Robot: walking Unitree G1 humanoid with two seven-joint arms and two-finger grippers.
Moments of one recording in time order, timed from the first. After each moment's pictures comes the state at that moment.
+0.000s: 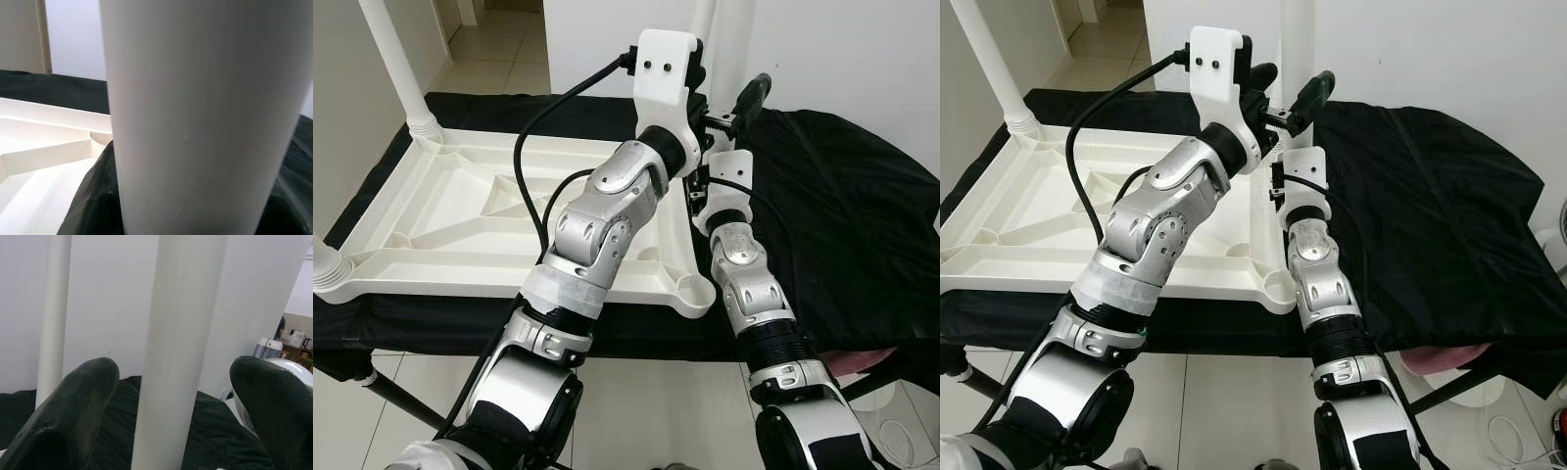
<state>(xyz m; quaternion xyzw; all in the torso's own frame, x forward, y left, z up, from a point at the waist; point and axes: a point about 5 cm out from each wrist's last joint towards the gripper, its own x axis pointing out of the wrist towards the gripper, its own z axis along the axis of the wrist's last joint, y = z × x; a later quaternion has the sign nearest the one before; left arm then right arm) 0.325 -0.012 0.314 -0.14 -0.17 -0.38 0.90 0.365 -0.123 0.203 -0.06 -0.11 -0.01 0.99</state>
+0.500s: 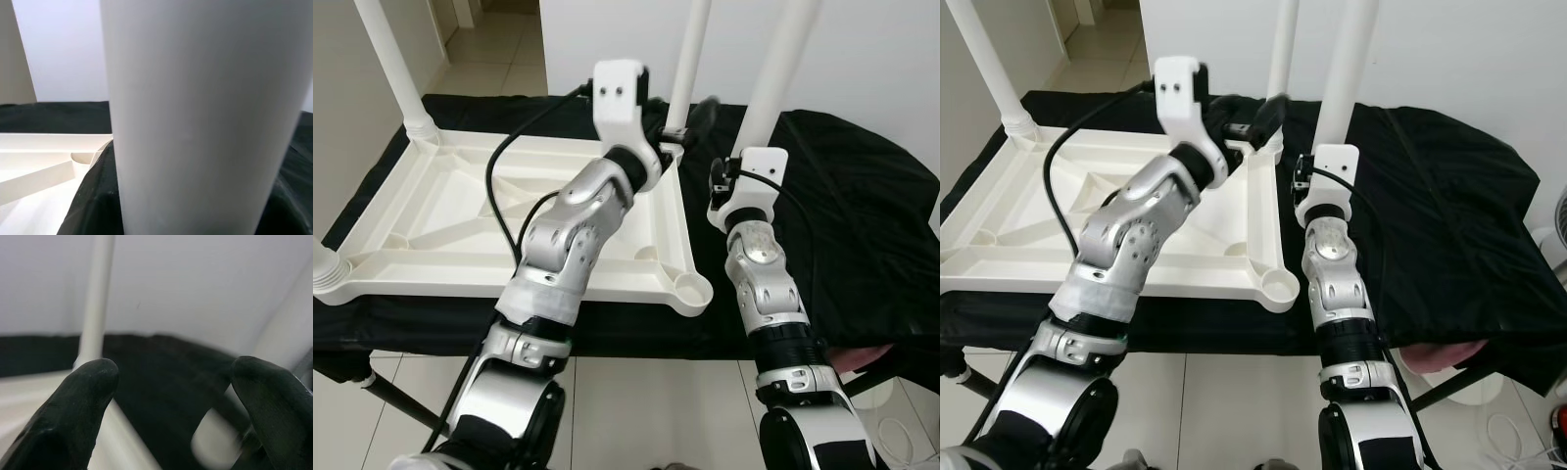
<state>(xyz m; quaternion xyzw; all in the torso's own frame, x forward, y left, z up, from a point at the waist) 0.331 0.037 0.251 -0.12 -0.09 -0.34 0.93 0.354 -0.146 0.206 0.00 -0.14 -0.04 0.99</state>
